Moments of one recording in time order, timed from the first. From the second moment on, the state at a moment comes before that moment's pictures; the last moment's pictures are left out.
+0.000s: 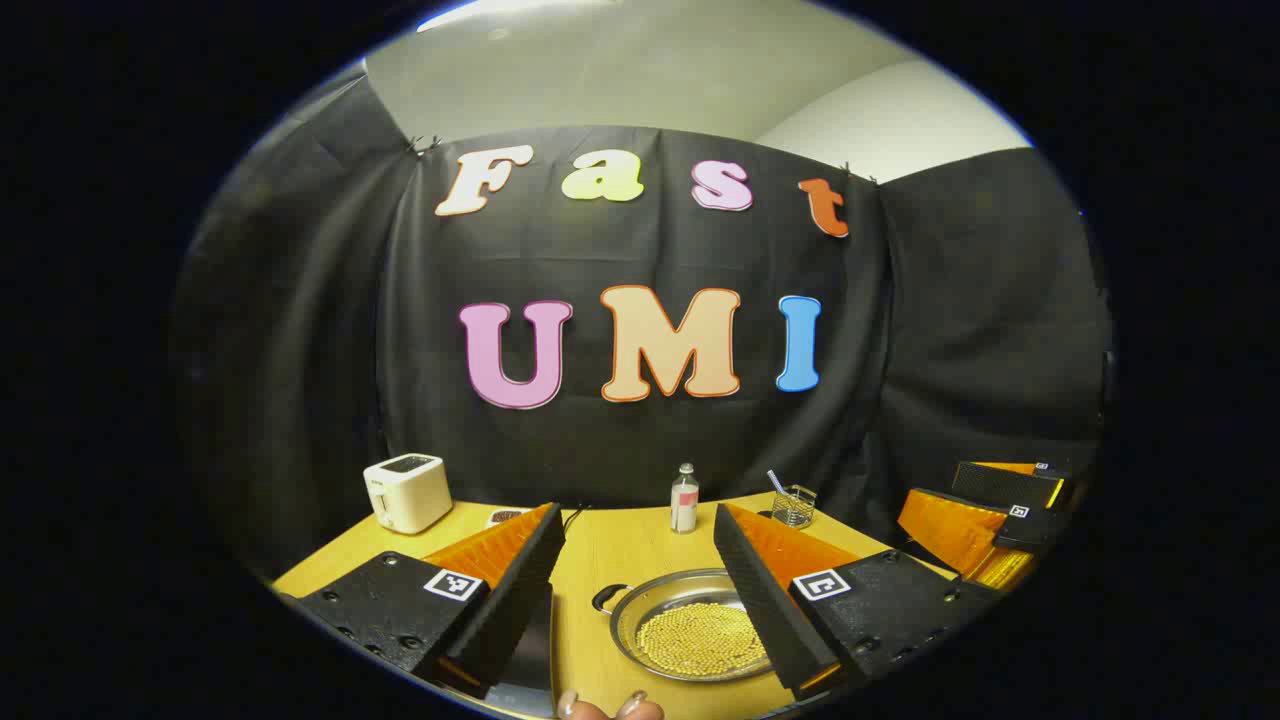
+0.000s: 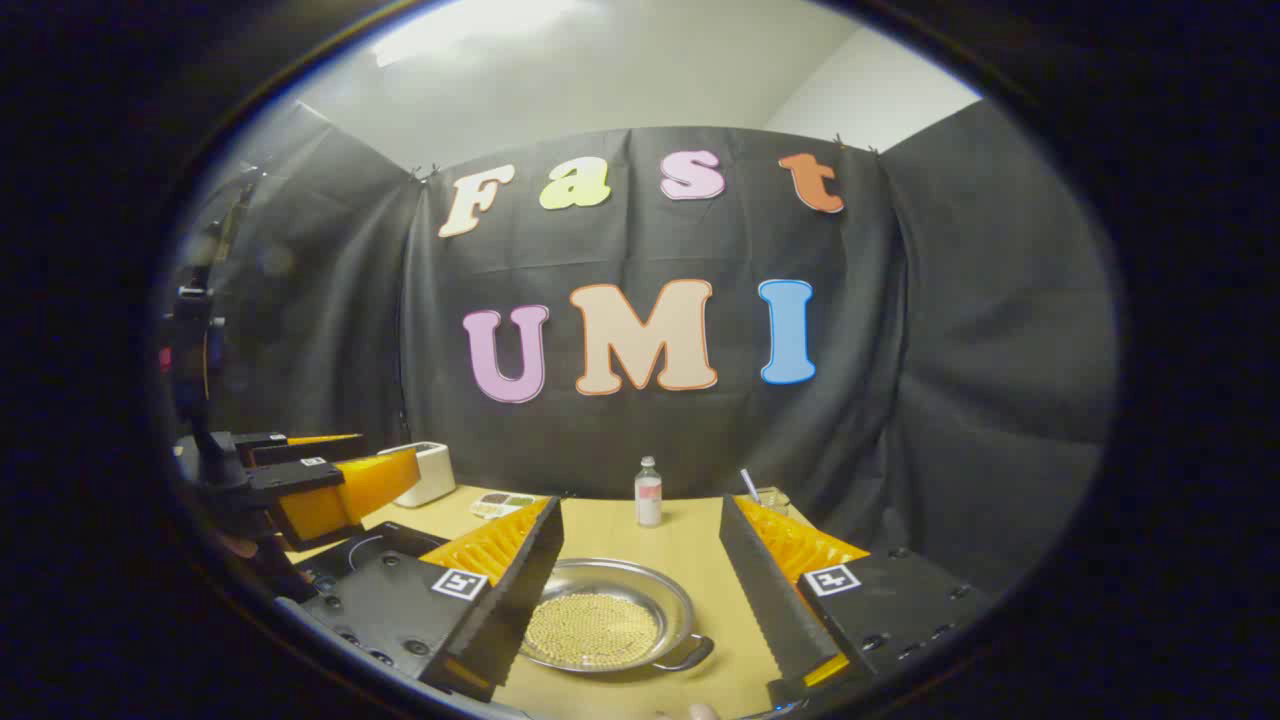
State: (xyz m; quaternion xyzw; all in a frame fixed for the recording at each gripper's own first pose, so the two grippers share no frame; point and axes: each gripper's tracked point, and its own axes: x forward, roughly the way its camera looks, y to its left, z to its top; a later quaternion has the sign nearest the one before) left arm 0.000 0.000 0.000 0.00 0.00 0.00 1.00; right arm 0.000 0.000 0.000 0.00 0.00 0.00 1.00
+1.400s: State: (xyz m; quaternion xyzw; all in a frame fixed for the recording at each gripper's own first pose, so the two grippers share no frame) left arm -0.002 0.014 -0.006 0.03 0.02 -0.01 1.00; right arm -0.016 -0.016 -0.022 0.00 0.03 -0.02 1.00
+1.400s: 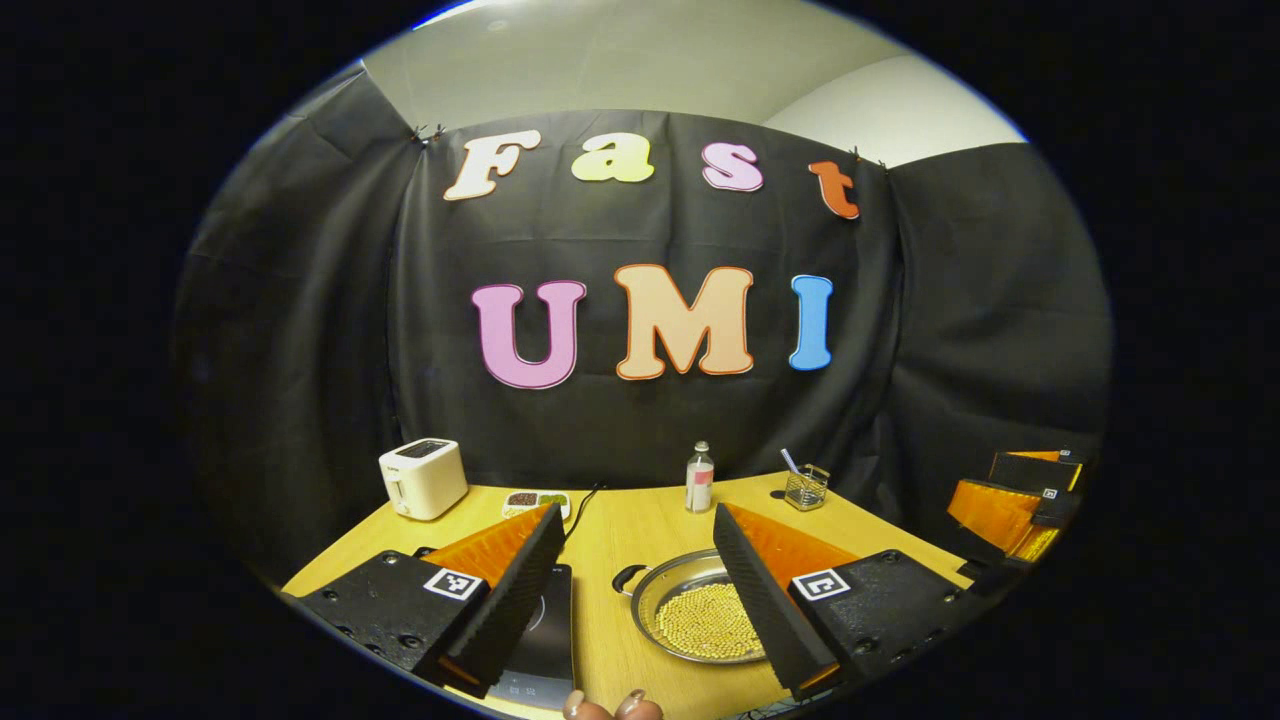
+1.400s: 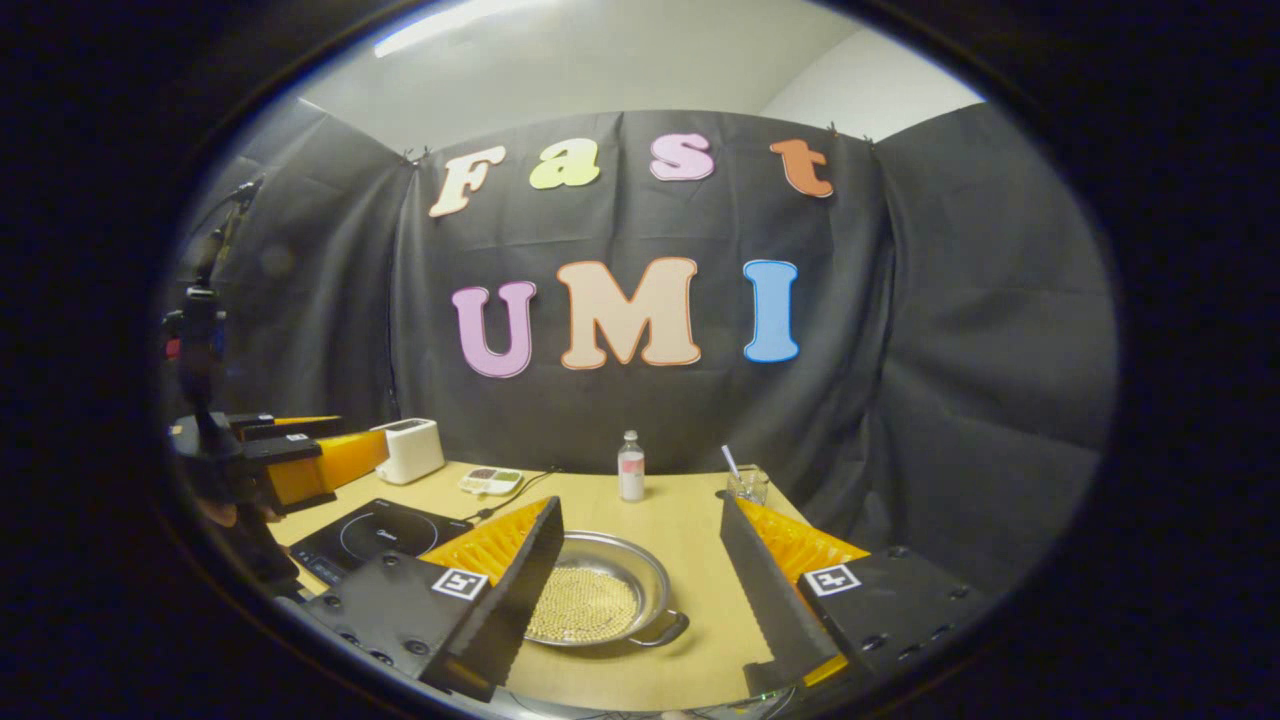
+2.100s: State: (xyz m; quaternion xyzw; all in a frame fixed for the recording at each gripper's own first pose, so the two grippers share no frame) left arm 0.010 0.015 -0.011 0.02 0.02 -0.04 1.00; right arm -0.026 -0.007 -0.058 0.01 0.09 -0.06 0.99
